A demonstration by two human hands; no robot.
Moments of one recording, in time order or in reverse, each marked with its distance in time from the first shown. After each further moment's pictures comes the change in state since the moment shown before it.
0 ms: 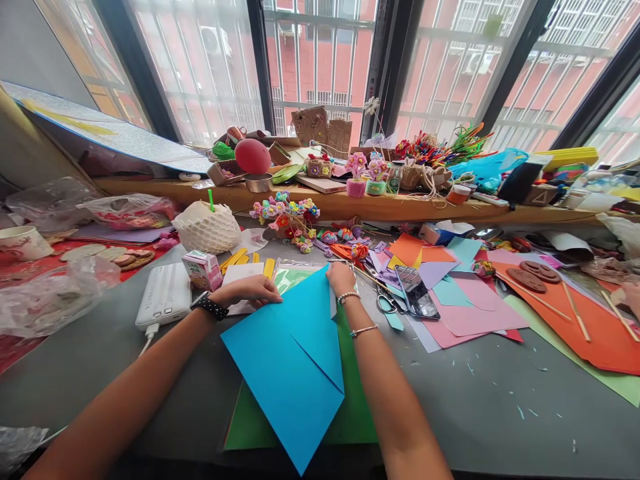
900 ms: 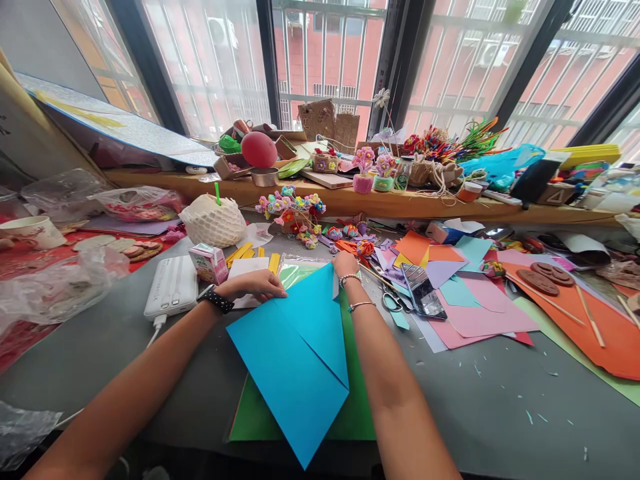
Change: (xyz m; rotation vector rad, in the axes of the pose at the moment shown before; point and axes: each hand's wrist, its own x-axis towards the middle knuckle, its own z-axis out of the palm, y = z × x) left_hand 0.002 0.000 0.000 0.006 -0.033 -0.008; right_hand 0.036 -0.003 0.006 0.023 -0.002 0.031
